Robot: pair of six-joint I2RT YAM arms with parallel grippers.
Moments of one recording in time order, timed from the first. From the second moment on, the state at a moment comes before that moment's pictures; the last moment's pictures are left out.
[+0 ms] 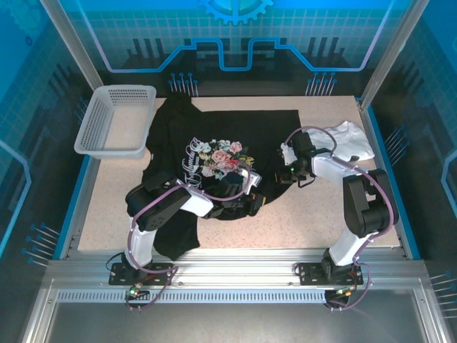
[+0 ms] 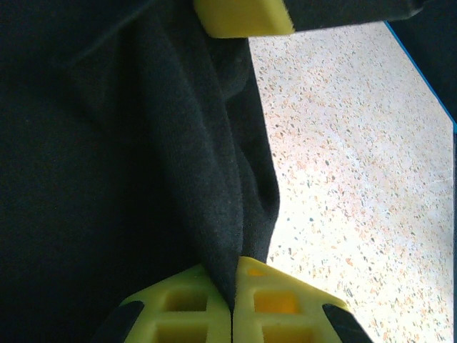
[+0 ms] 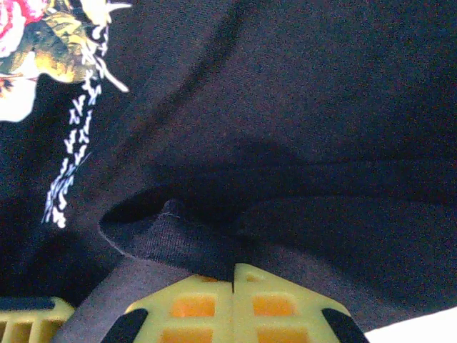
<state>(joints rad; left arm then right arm) -0.80 1.99 0.83 0.63 0.35 -0.51 0.20 1.68 1.01 -0.53 -0.34 0.11</state>
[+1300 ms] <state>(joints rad) -0.56 1.15 0.58 -0.02 0.11 -0.66 -0.08 1.37 0.84 -0.47 -0.45 0.32</state>
